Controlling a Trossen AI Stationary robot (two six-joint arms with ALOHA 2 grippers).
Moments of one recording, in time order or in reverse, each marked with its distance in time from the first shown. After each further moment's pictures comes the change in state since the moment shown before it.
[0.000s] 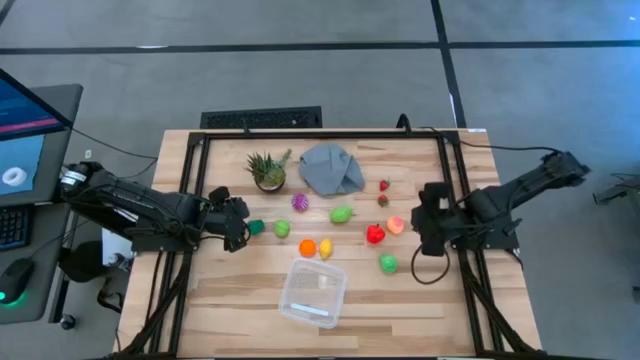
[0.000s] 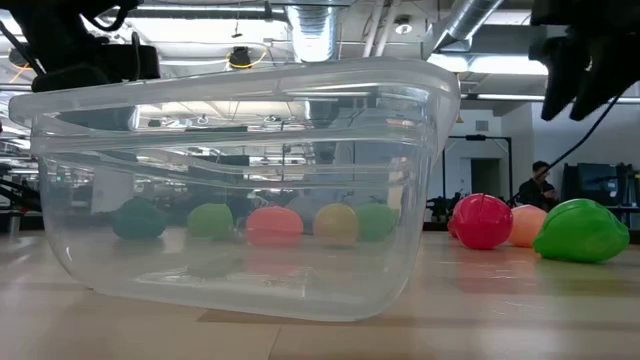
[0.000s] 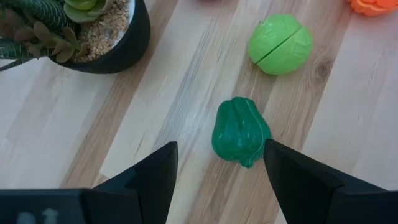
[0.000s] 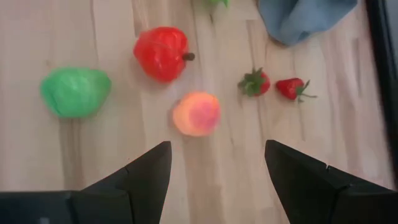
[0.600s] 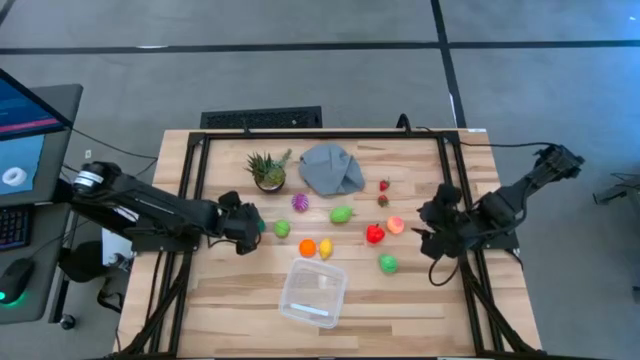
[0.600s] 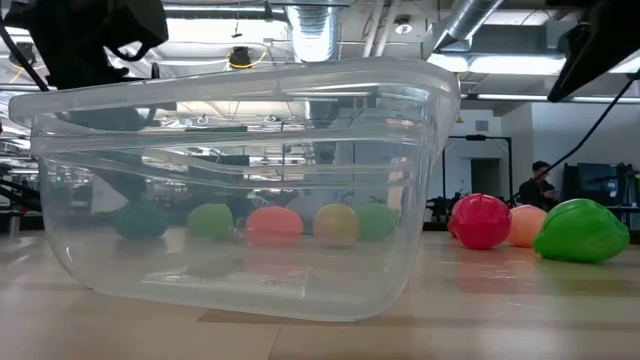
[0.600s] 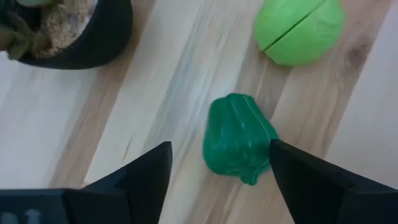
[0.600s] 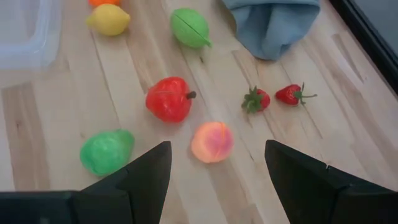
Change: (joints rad) left arm 0.017 0.237 0.000 0.116 -0.010 0.004; right arm 0.166 -0.075 -0.004 0.006 0.157 0.400
